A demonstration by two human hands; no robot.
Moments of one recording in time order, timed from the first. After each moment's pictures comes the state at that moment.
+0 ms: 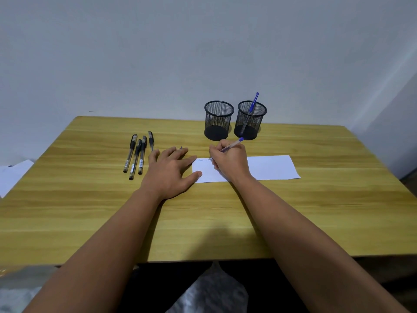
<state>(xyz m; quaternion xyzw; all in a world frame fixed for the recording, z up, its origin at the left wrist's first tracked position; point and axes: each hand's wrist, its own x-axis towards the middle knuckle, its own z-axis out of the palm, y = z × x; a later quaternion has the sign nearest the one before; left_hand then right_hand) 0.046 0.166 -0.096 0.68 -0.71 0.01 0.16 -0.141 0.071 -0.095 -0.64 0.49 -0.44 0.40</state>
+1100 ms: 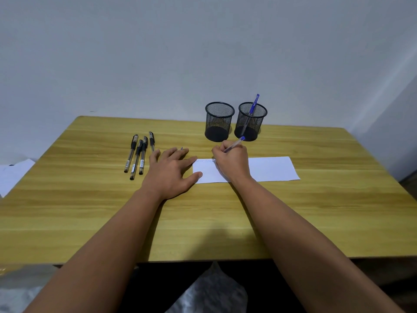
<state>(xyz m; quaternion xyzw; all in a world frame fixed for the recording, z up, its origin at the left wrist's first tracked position) 0.044 0.165 -0.095 0.68 -0.71 0.01 0.16 -0.142 0.075 -0.089 -0.65 0.52 -0.44 0.34</state>
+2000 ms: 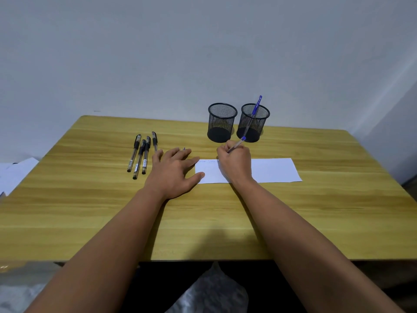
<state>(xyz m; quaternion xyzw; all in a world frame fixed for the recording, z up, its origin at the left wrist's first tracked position) 0.045 0.166 -0.097 0.68 -0.71 0.01 0.16 -0.141 0.079 -0.087 -0.64 0.52 -0.44 0.34</state>
